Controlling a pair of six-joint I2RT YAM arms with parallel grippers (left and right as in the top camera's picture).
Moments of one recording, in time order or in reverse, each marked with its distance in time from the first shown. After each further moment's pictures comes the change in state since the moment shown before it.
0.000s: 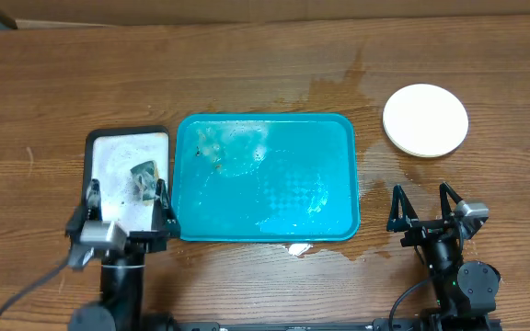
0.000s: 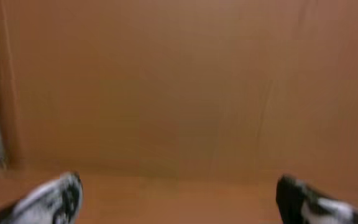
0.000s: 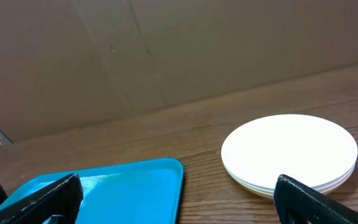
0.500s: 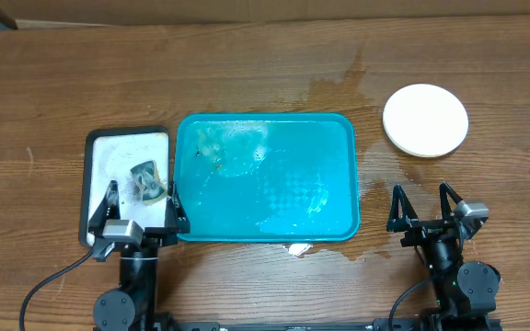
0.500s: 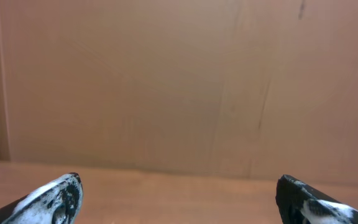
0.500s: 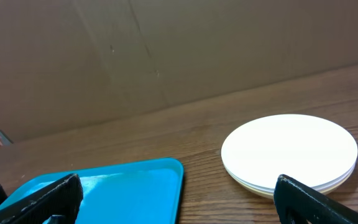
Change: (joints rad) left arm -0.001 -0.061 -0.297 0.243 0.007 -0.018; right arm 0.000 0.000 0.000 0.000 0.000 0.000
